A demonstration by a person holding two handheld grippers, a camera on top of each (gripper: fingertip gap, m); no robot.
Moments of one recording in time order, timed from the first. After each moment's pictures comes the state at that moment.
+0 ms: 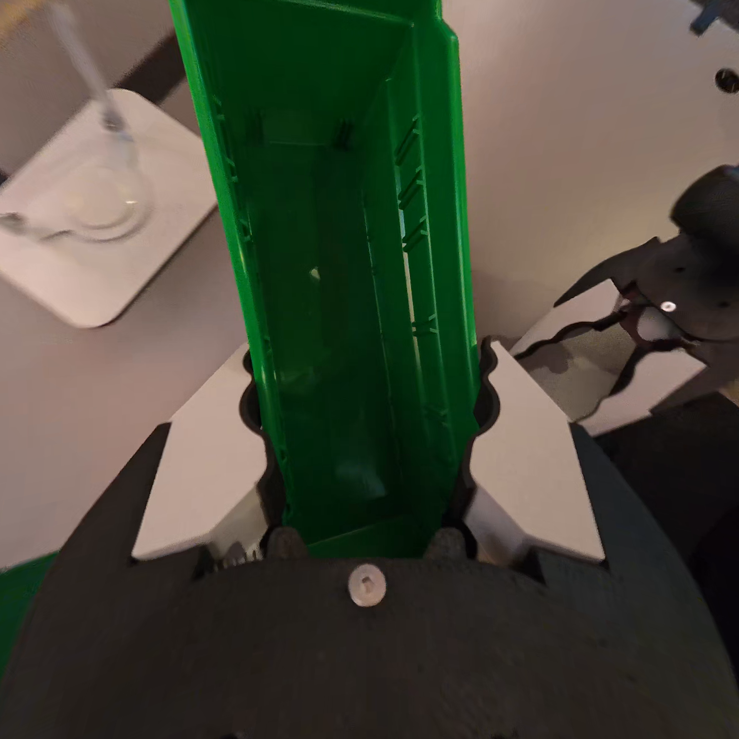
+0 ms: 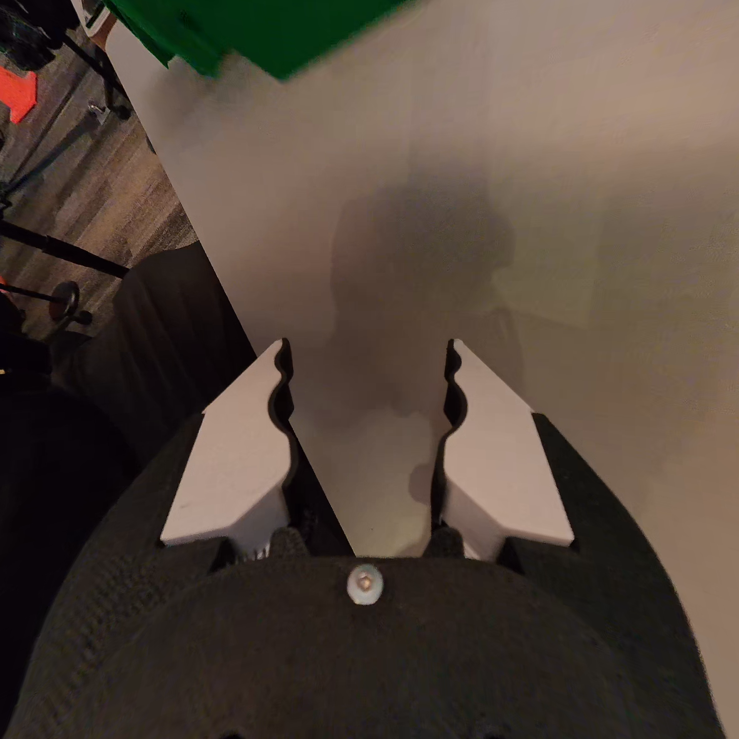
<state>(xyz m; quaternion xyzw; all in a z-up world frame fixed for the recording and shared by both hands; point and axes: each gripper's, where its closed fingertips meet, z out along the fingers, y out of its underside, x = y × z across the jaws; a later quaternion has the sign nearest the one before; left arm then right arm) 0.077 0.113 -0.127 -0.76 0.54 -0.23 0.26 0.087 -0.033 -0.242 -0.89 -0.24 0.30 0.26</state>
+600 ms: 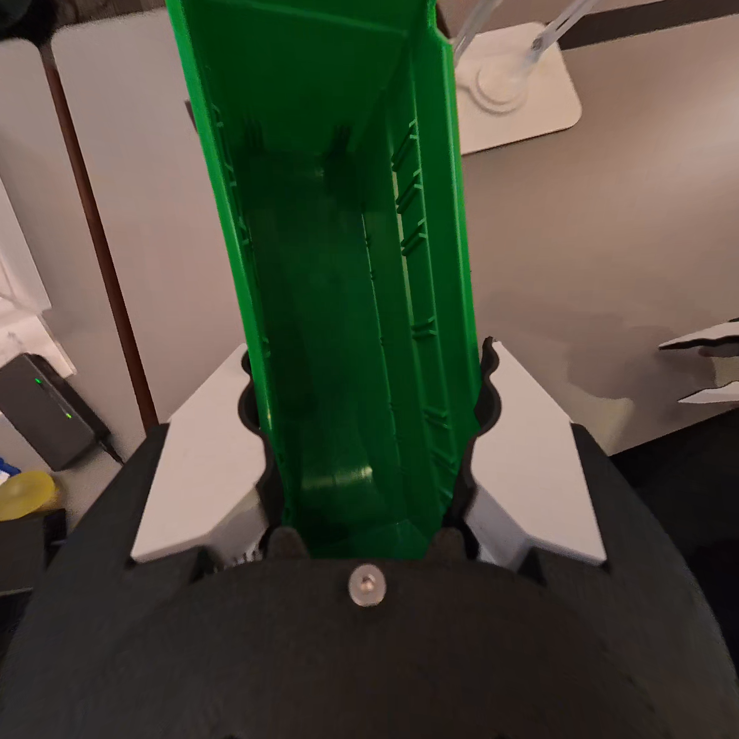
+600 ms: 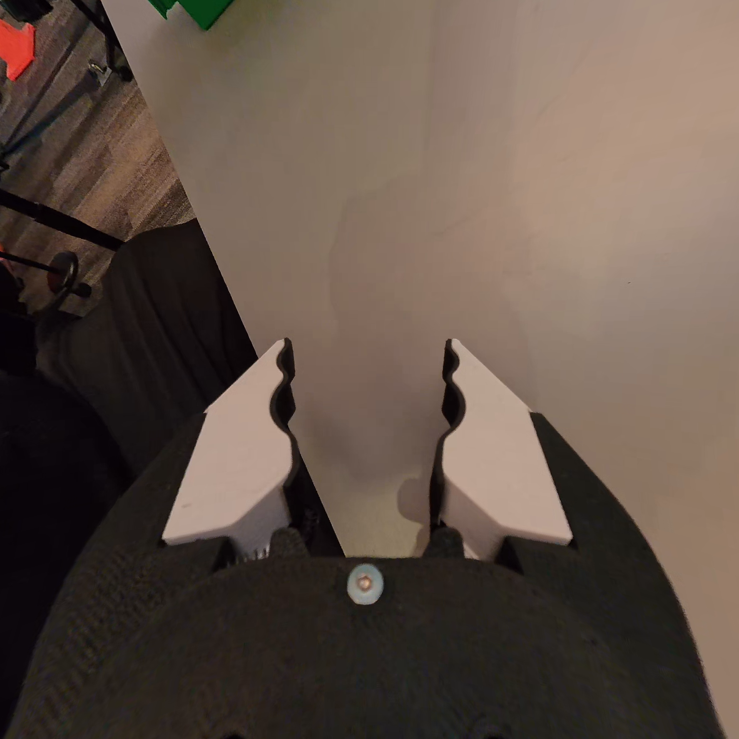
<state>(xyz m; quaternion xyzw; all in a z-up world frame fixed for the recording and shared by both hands) -0.240 0.192 -0.049 -0.90 0.28 -0.14 0.30 0.071 -0.036 -0.258 -0.88 -0.26 0.30 0.24</state>
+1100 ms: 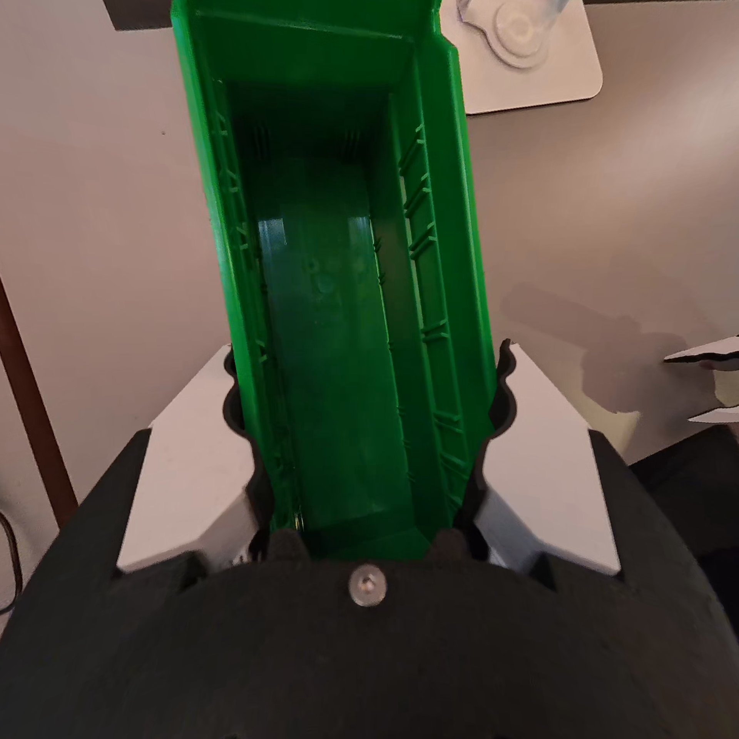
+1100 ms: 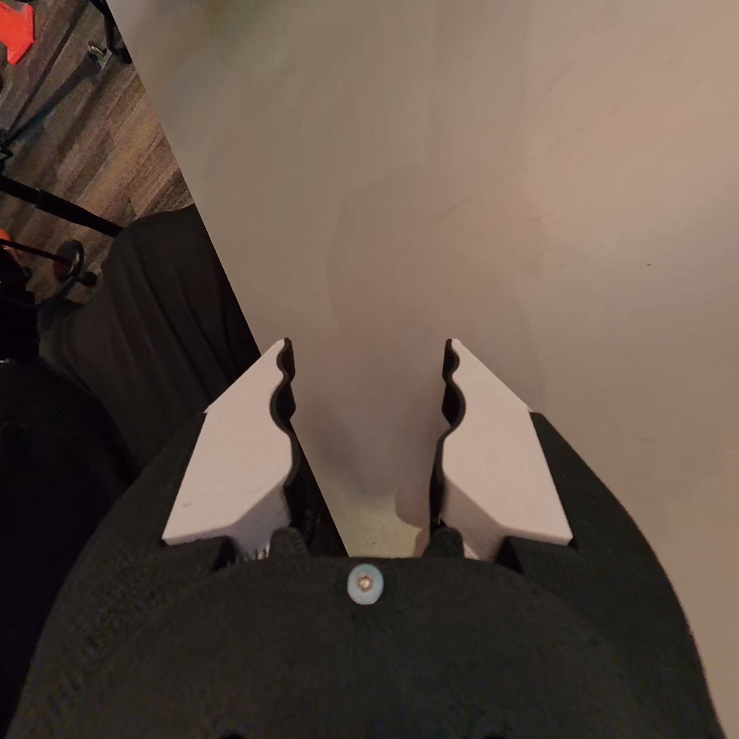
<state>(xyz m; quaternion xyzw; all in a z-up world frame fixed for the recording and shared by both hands) -0.231 0.212 -0.129 -0.91 0.25 -0.19 0.26 0.072 -0.041 -0.265 -0.89 -0.27 0.30 0.23</state>
